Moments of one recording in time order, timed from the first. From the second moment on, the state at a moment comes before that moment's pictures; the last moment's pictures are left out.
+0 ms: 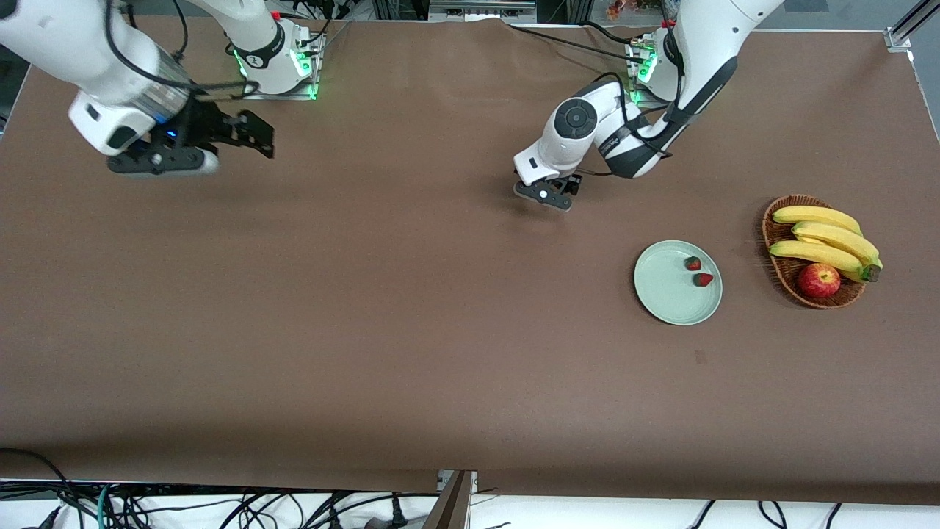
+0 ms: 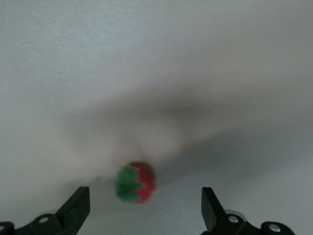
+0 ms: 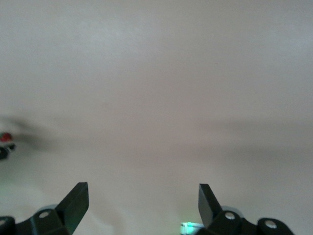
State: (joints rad) left arm 0.11 0.50 -0.79 -2.33 0.42 2.52 -0.67; right arm 0.29 -0.10 -0.04 -1.79 0.11 1.60 0.20
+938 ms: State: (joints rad) left arm 0.20 0.51 -0.78 -2.20 0.49 2.47 -0.71; right arm 0.20 -0.12 -0.03 -1.73 -0.02 1.58 0.09
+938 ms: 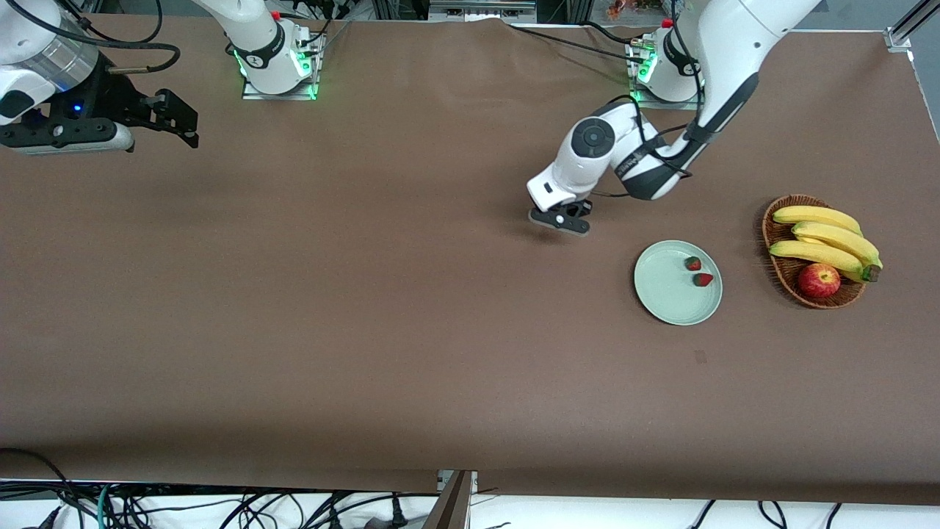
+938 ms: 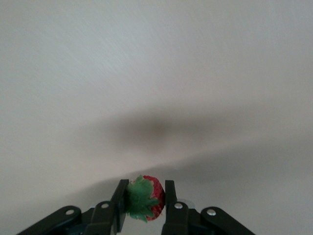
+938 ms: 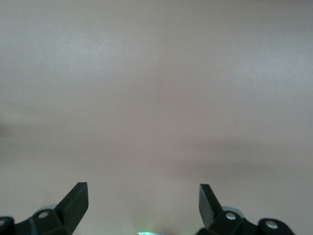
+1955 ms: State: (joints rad) left arm 0.59 0.67 -0.77 -1.94 0.49 2.18 -0.02; right arm 0.20 -0.05 -0.03 -1.68 -0.03 1.59 0.11
